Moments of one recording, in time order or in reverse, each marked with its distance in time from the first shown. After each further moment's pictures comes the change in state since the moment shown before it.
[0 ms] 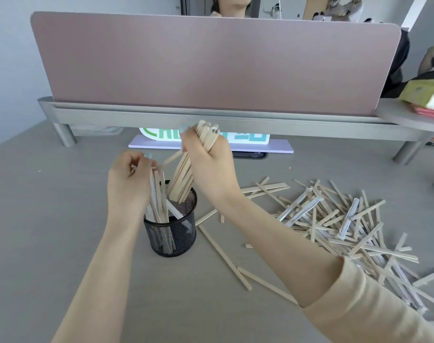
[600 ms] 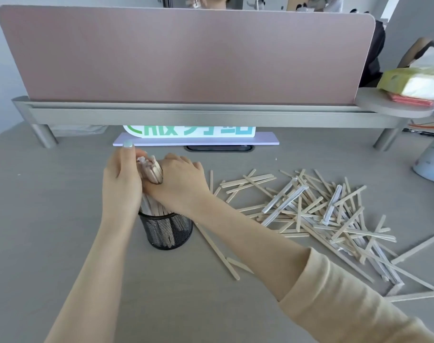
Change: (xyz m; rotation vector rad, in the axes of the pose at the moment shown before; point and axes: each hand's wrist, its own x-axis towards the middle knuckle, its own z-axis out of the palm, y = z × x) left_hand -0.014 0.011 0.006 -0.055 -0.065 -0.042; right_hand -0.011 0.032 0.018 -0.718 -0.313 0.047
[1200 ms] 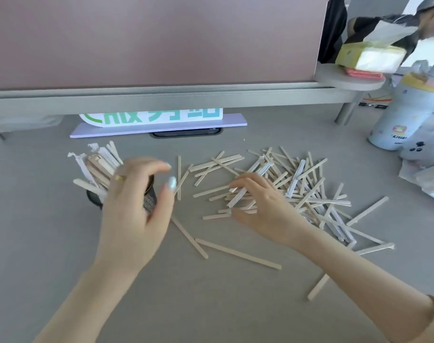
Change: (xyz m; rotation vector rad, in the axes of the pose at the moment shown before) left_hand -0.087 0.007 0.010 0.280 -0.288 0.694; right_hand -0.131 0.132 -0.081 -0.149 -0.009 0.143
